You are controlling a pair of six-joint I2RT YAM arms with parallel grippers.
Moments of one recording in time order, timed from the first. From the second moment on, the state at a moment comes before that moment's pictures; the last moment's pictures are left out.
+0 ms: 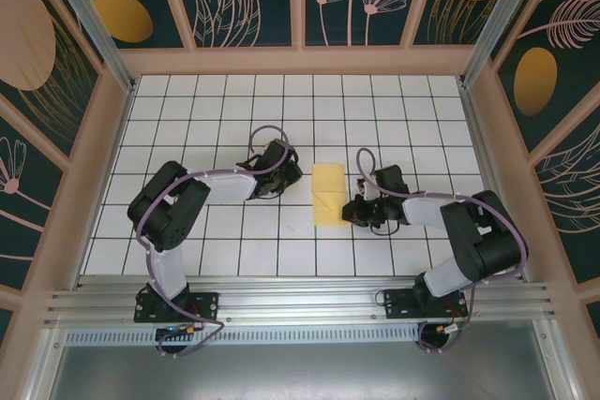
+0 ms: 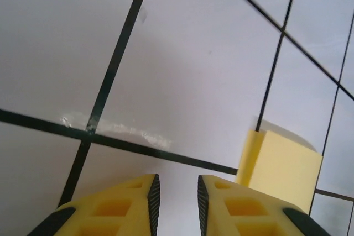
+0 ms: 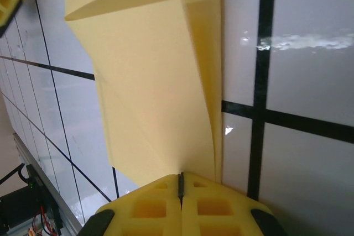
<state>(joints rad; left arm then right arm) -0.69 1.88 1.03 -0.01 -0.05 -1.14 0.38 1.52 0.49 -0.03 -0.65 0.61</state>
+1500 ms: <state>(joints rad) -0.78 1.93 0.95 0.34 0.39 -1.08 0.46 1.60 0.61 -0.04 -0.54 0.71</state>
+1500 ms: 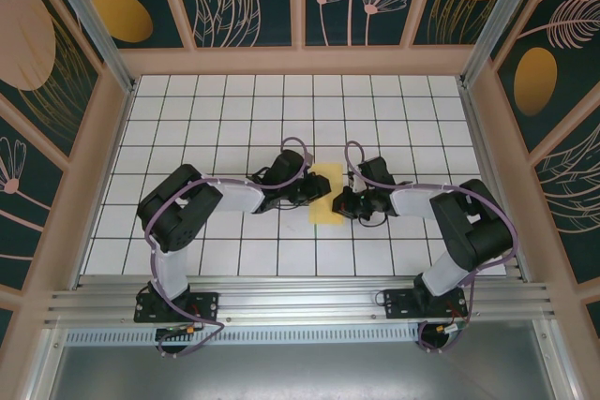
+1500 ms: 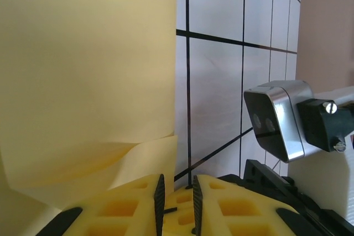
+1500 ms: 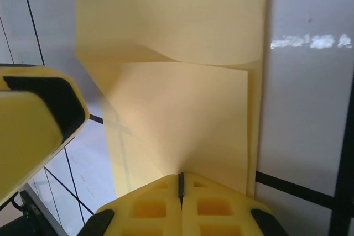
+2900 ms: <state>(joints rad) -0.78 2.00 0.97 0.33 0.33 -1.09 0.44 1.62 0.61 -0.02 -0.59 0.67</state>
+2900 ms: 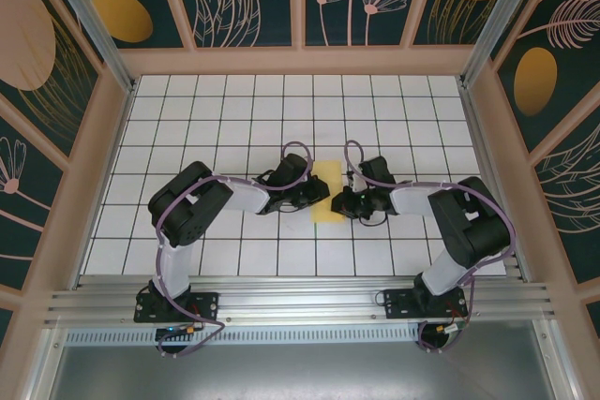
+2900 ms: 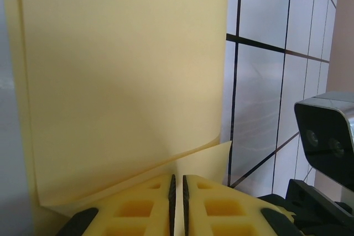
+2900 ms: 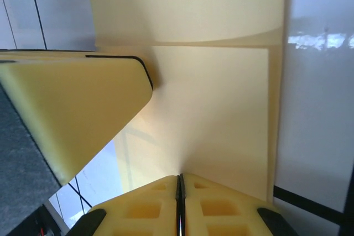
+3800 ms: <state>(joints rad) -0.78 2.01 0.97 0.33 0.32 -1.09 0.37 1.48 0.46 -0.04 -0.61 0.65</state>
